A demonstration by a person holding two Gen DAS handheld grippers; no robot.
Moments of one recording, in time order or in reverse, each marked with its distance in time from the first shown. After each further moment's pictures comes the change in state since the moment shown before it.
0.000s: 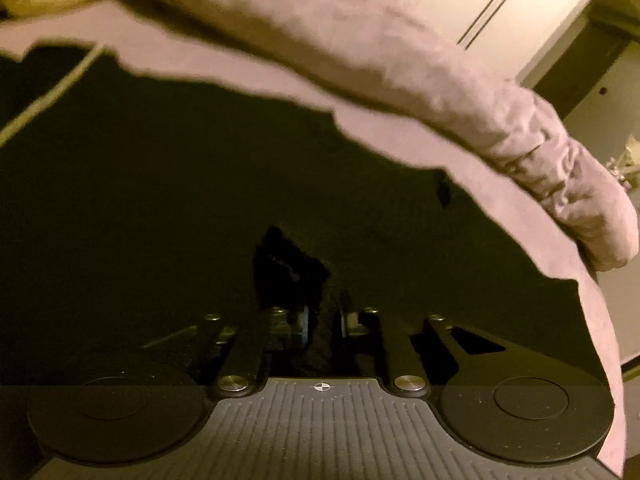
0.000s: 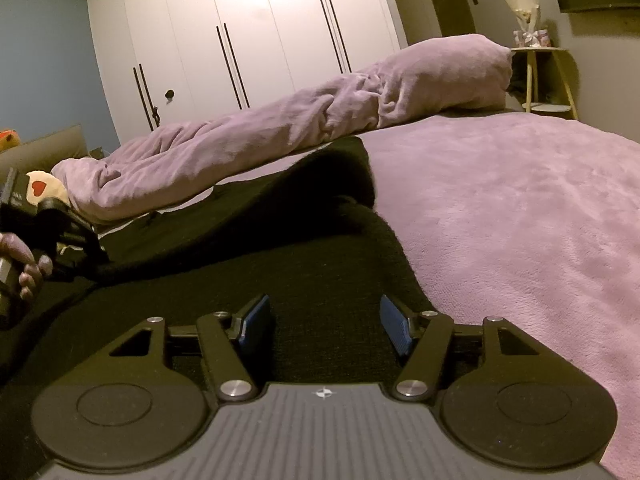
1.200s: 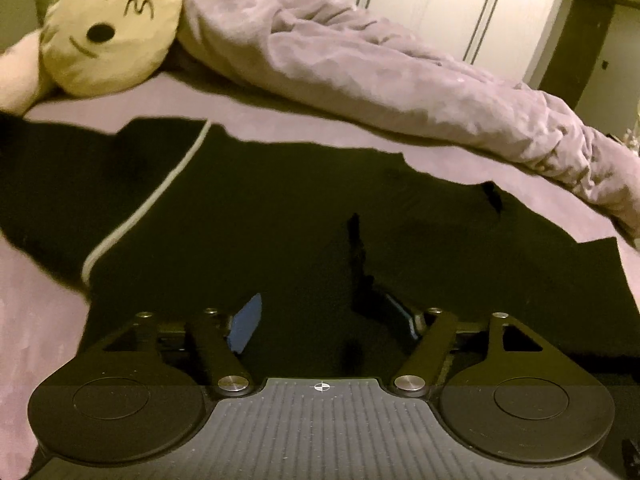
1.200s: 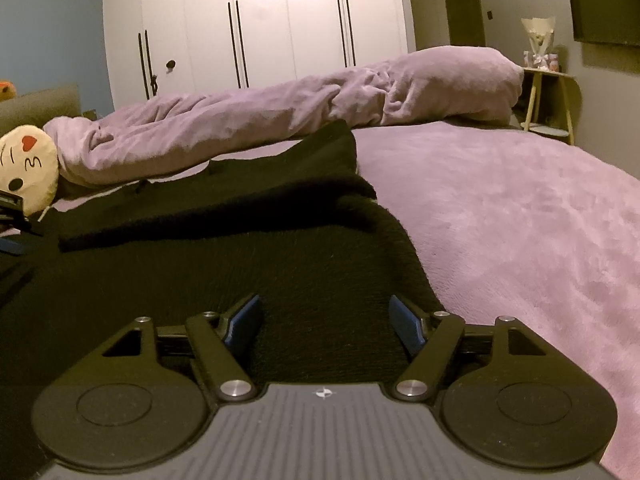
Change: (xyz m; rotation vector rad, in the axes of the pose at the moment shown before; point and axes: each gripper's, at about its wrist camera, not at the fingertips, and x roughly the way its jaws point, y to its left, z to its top) left arm -0.074 0.063 -0.017 0.132 -0.103 0.131; right arm 0.008 0.021 -0.002 -0.131 0.031 -0.074
